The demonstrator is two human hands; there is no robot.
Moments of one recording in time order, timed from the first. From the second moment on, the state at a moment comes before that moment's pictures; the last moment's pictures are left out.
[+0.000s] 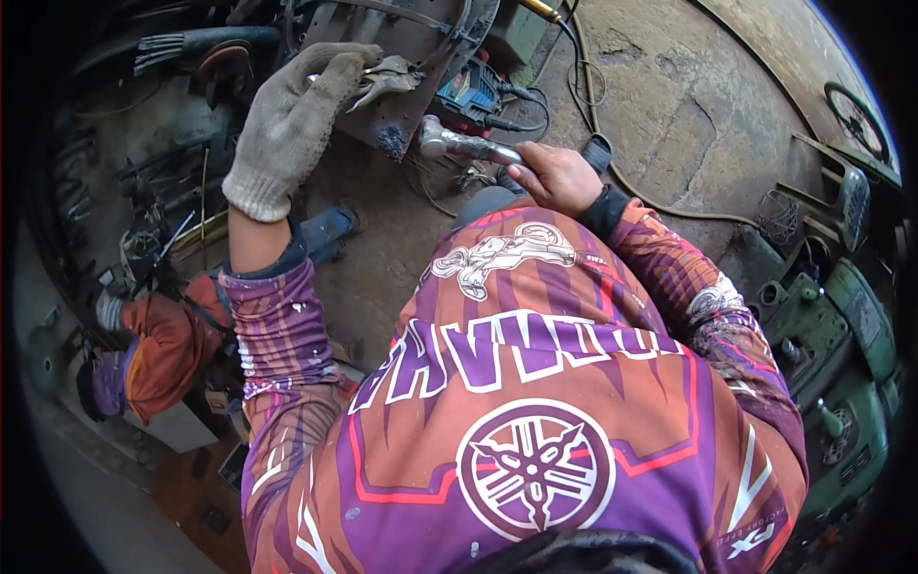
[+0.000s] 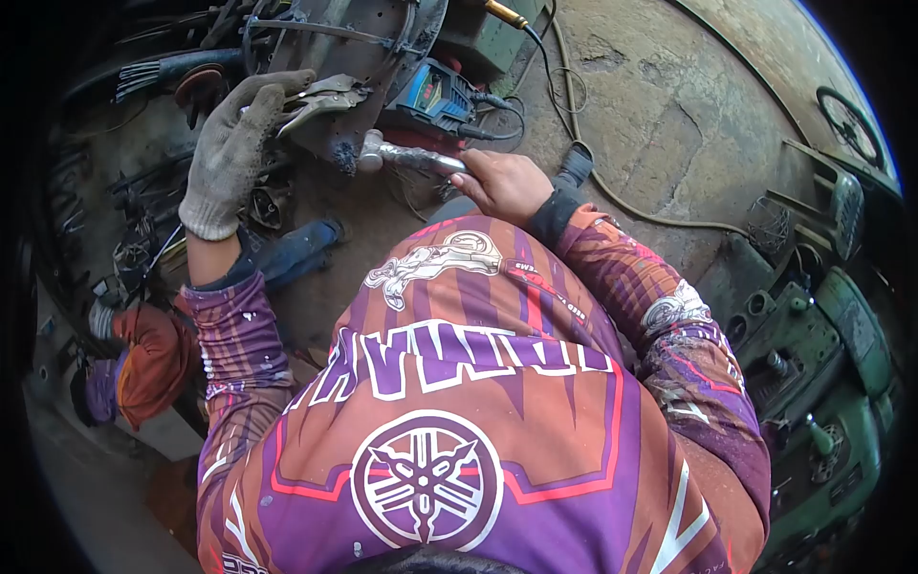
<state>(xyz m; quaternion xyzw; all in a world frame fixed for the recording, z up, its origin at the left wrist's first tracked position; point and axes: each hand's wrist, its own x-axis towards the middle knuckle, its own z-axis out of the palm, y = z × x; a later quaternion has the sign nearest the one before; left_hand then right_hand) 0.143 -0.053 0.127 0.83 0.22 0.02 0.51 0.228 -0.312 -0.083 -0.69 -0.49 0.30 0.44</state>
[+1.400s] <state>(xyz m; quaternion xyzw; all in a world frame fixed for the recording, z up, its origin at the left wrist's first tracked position) 0.159 -0.044 0.164 0.95 -0.04 -0.14 0.29 0.140 -0.237 -0.049 -0.83 -0.31 0.20 0.42</state>
